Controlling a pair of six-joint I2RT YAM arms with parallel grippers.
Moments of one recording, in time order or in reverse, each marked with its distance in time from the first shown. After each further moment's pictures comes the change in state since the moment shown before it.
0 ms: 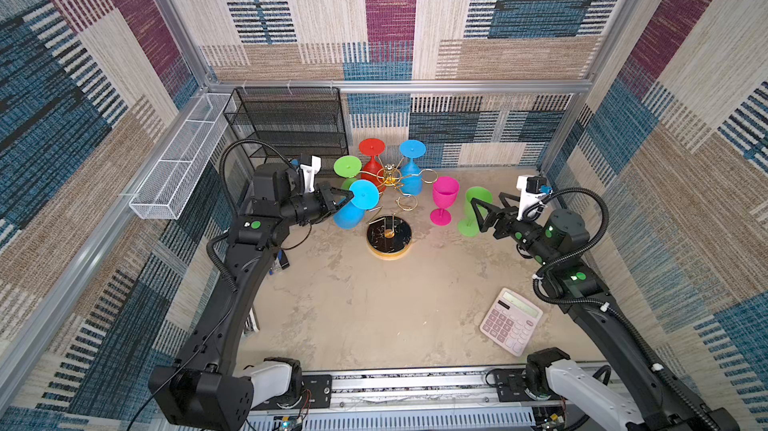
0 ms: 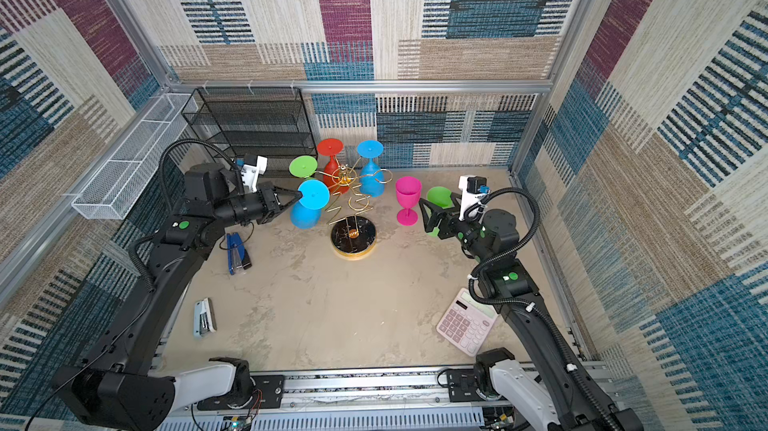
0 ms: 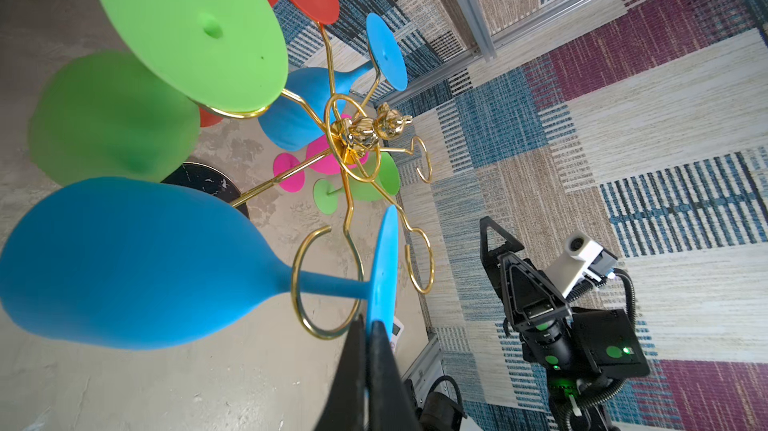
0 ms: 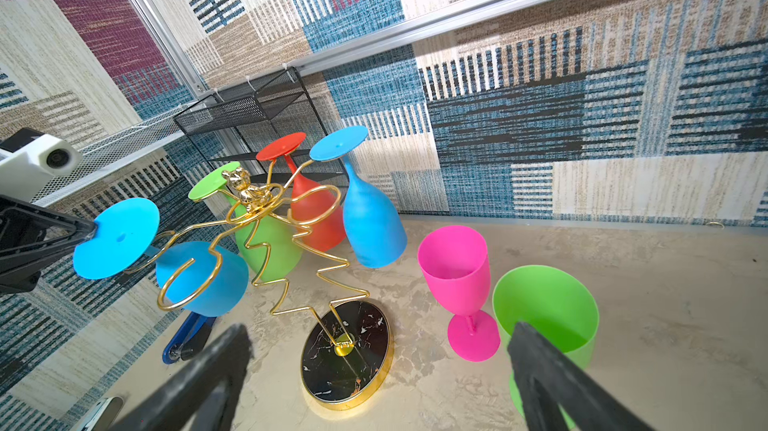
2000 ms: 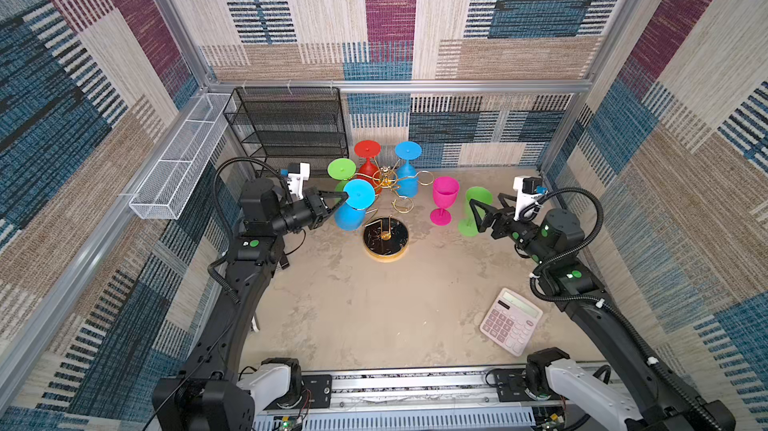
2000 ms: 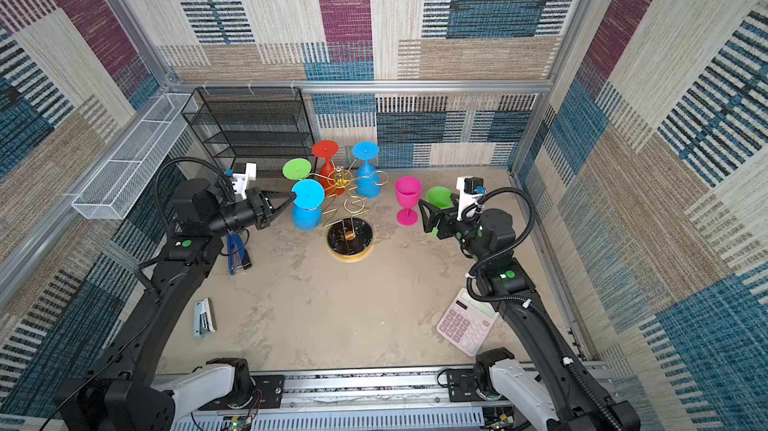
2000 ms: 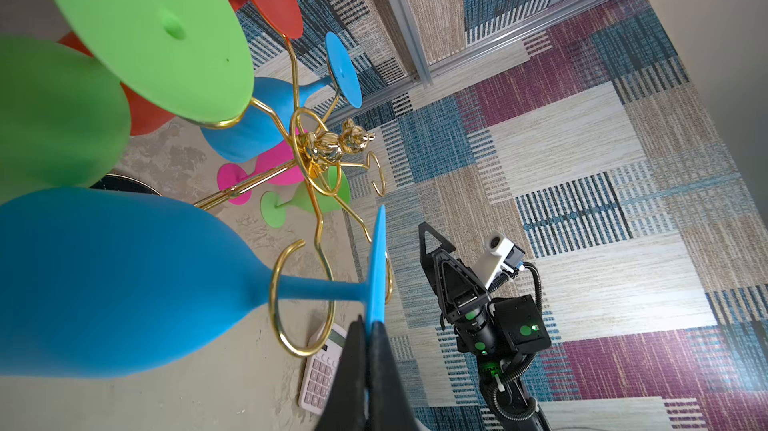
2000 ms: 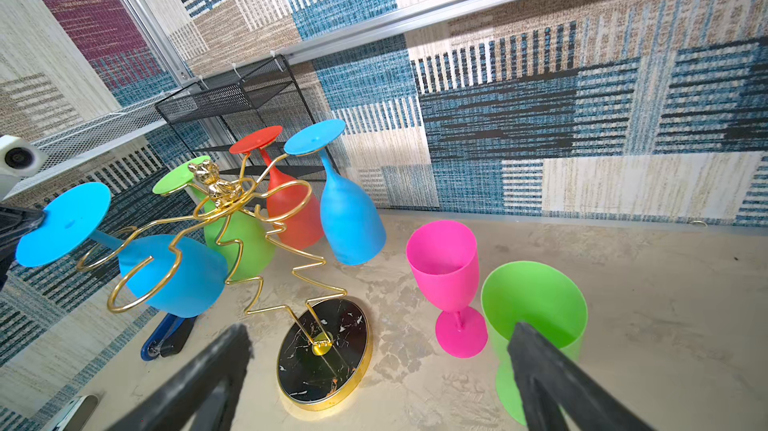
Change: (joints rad) left arm 0.100 -0.080 -0.253 0.401 0.189 -0.260; right arm 0.000 0.022 -0.019 0.019 0.019 -0.034
